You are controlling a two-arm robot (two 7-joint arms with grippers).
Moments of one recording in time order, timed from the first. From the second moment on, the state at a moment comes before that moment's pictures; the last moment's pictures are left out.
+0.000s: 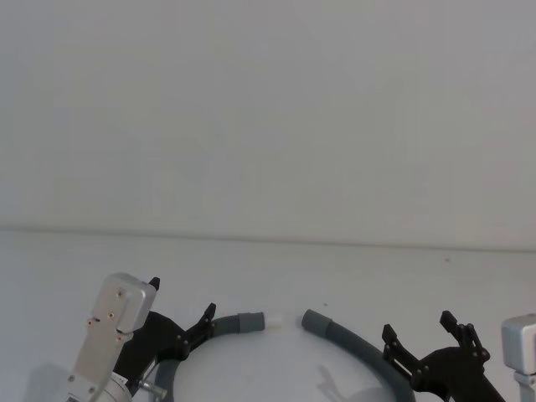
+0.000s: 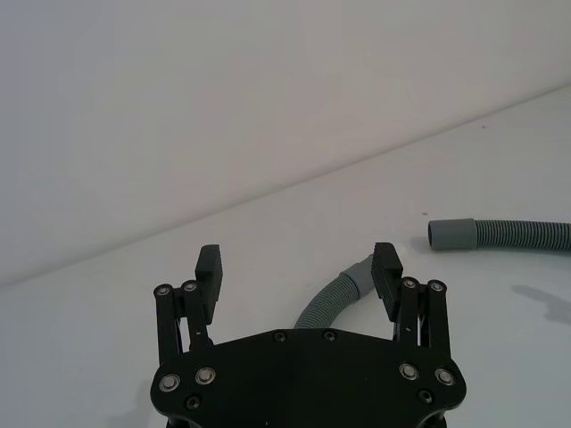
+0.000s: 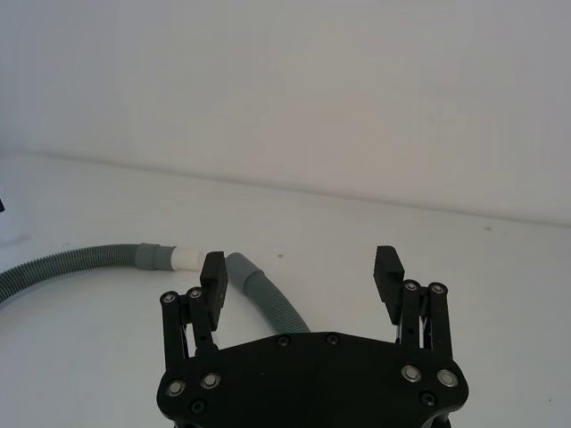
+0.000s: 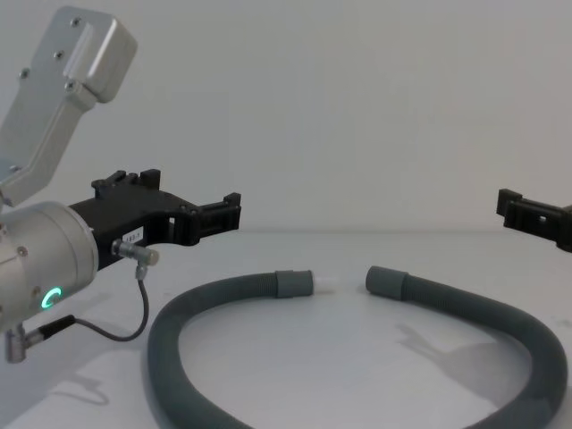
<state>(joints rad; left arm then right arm) -0.22 0.36 0.43 -1.63 -0.22 0.03 0.00 -0.01 0.34 -0.23 -1.77 0.29 0.03 0.07</state>
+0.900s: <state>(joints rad) -0.22 0.36 0.43 -1.63 -0.22 0.03 0.00 -0.01 0.34 -0.23 -1.77 0.29 0.03 0.07</state>
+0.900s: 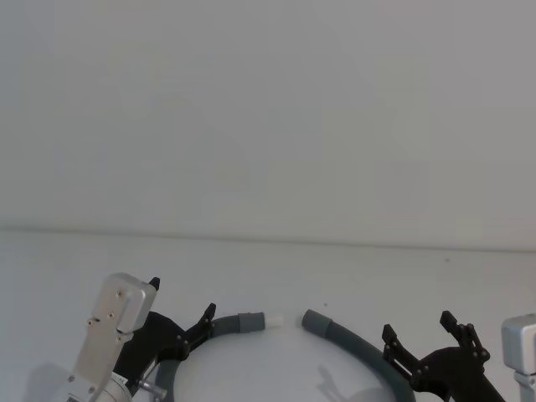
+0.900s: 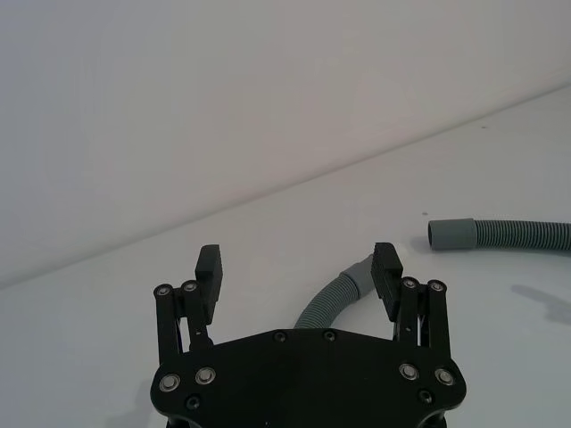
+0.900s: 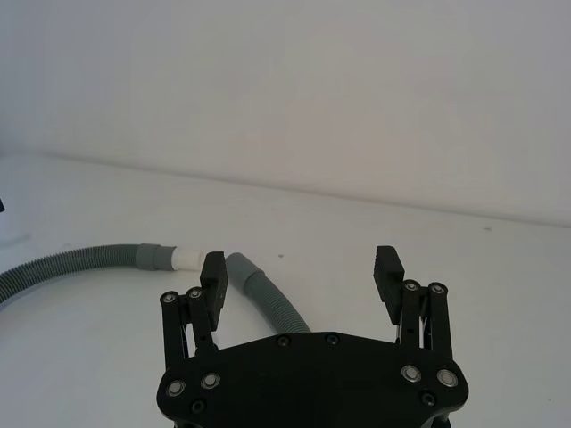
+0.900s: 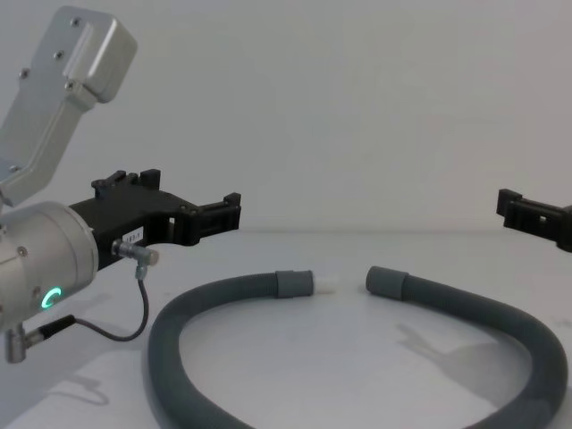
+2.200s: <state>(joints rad) -0.22 0.36 0.43 -1.63 -0.22 0.03 0.00 -0.01 0.34 -0.23 -1.77 0.29 0.03 0.07</state>
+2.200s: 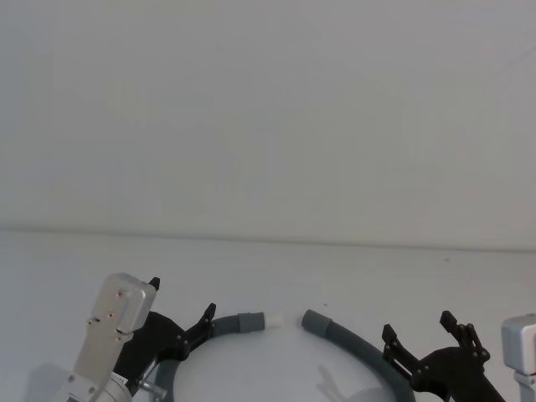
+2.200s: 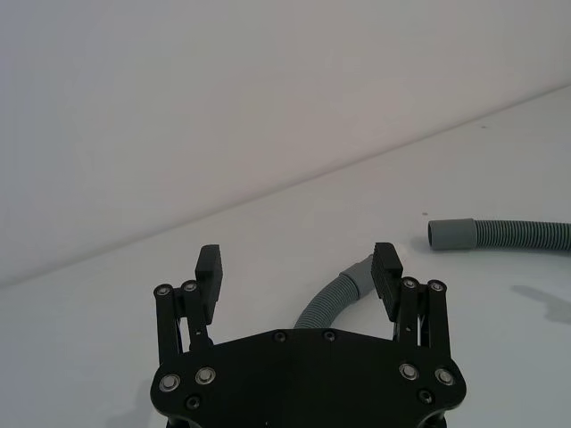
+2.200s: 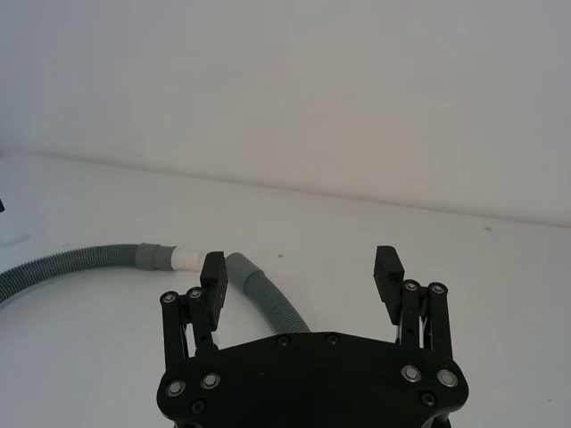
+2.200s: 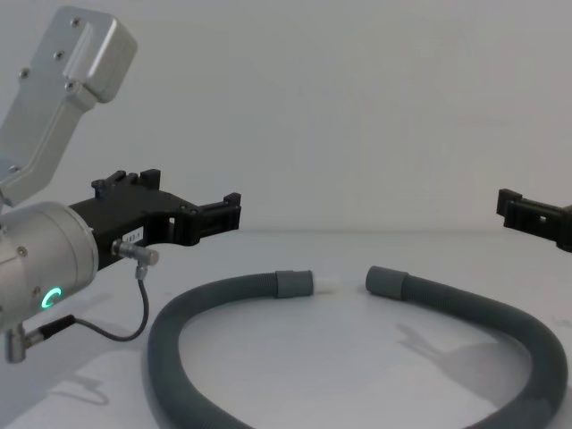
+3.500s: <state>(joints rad) -0.23 0.37 0.43 -1.63 -0.24 0.07 -0.04 -0.01 0.34 -0.23 -1.77 0.29 0.03 0.07</state>
